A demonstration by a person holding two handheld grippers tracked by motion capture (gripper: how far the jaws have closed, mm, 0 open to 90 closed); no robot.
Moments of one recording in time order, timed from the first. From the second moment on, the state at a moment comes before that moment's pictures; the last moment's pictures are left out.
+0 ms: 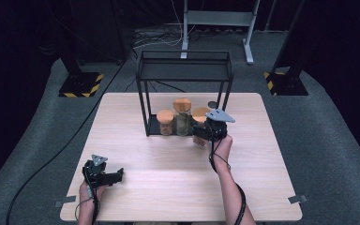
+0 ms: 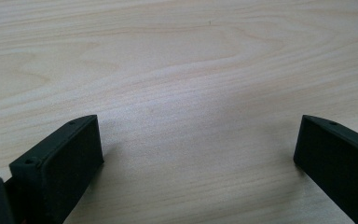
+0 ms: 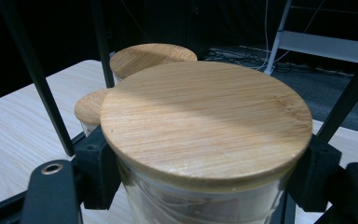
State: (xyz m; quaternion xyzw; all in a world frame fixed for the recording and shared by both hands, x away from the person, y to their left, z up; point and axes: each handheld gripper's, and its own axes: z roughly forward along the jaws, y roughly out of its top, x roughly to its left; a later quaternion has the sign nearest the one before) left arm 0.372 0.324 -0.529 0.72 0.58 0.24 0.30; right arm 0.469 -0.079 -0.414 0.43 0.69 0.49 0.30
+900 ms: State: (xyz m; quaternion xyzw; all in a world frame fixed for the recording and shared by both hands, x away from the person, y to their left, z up) left arm 0.372 0.324 -0.530 0.72 0.58 0.24 0.30; right arm 0.483 -0.078 -0.416 0.45 0.68 0.49 0.31
